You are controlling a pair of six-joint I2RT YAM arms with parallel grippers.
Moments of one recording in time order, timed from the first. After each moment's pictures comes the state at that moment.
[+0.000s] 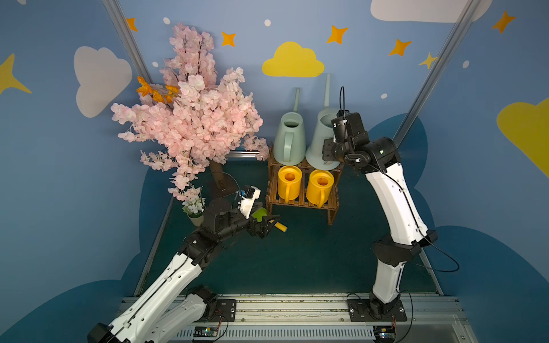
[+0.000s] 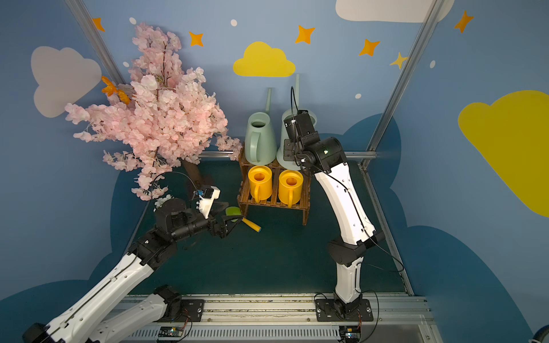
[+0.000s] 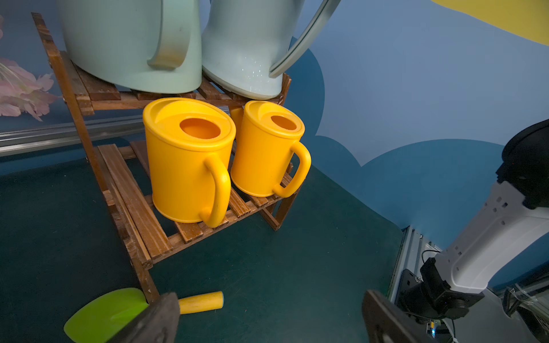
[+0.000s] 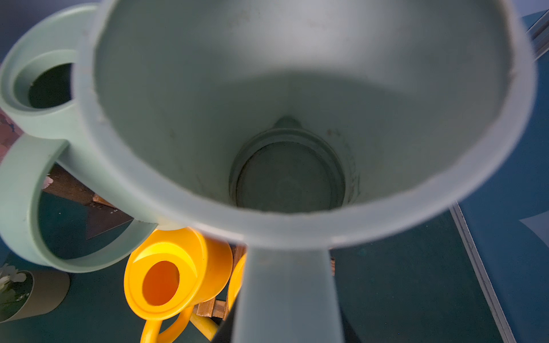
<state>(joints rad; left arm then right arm) -0.51 0.87 0.81 -0.22 0.41 -0.21 0.62 1.92 2.59 -1.34 0.40 0.39</state>
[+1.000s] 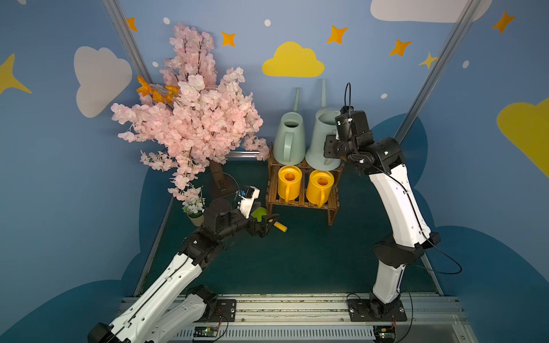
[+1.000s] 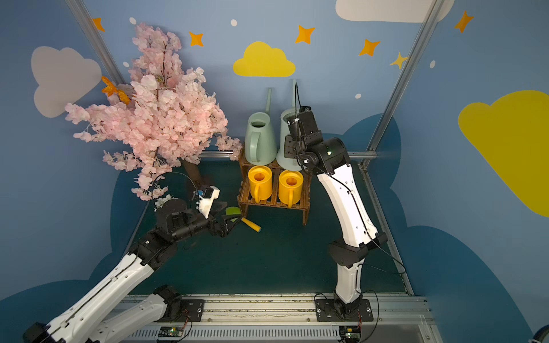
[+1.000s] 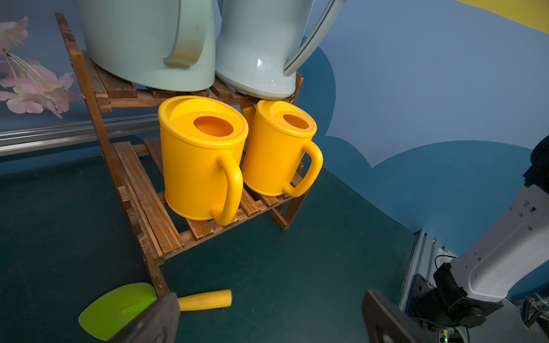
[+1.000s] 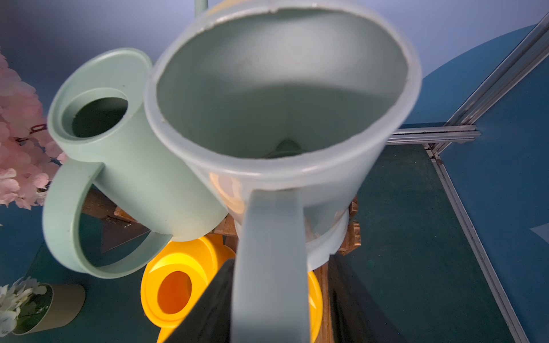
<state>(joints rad) -0.51 0.88 0.80 -0.22 0.36 -0.21 0.63 1.89 2.60 -1.30 0.41 0.39</state>
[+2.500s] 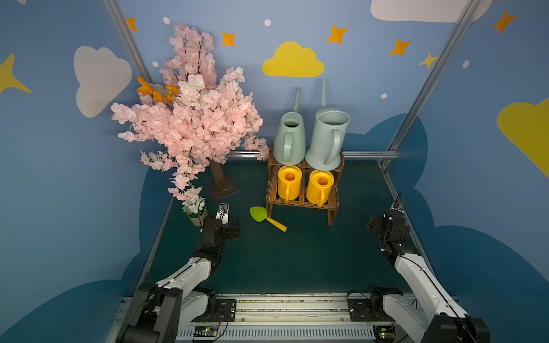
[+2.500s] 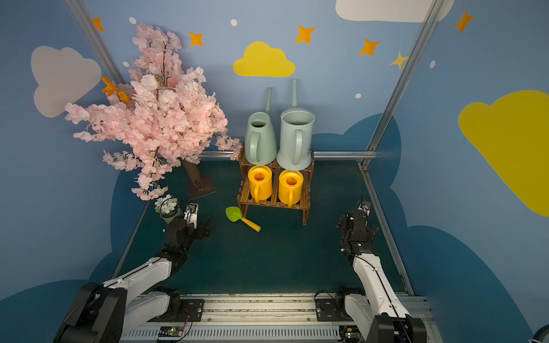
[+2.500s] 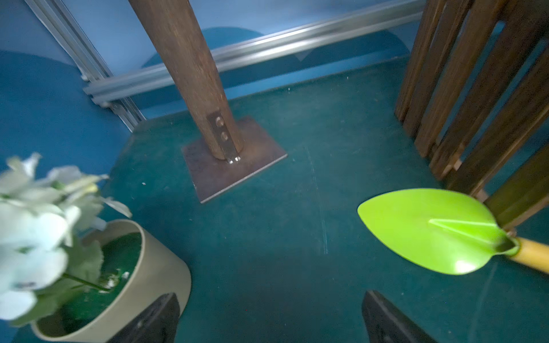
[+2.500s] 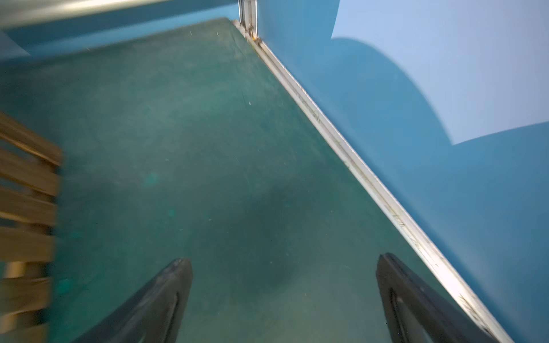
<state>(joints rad) -0.13 1.18 0.23 0.51 -0.15 0.12 0.01 0.99 0.43 -0.08 0.40 0.19</state>
